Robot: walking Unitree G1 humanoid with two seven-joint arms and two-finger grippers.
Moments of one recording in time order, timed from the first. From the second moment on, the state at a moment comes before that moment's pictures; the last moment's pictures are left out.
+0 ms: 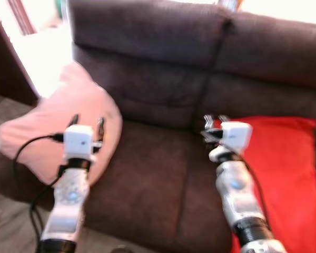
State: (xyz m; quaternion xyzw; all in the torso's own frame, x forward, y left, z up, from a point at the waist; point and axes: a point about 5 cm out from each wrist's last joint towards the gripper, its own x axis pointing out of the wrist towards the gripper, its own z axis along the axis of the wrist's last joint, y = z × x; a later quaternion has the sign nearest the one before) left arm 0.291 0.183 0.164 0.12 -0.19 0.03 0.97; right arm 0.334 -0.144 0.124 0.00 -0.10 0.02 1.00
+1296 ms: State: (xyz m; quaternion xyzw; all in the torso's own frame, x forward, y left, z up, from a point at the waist) left arm 0.293 0.177 0.158 0.11 -0.19 0.02 0.98; right arm 0.331 -0.158 0.114 -0.01 -0.08 0.00 1.00
